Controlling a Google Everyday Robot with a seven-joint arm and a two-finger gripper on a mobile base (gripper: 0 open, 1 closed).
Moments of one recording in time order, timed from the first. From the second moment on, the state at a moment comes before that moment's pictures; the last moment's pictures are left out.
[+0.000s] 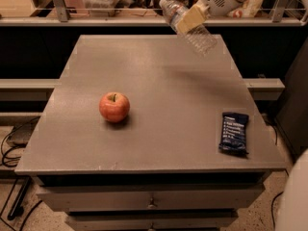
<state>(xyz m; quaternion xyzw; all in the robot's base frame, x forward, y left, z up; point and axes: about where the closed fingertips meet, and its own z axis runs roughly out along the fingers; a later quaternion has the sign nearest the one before) 0.702 -0.086 0.995 -0.45 0.80 0.15 0.37</state>
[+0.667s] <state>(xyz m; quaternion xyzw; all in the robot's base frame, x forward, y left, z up) 0.701 -0.076 0.989 -0.47 0.78 0.14 0.38</state>
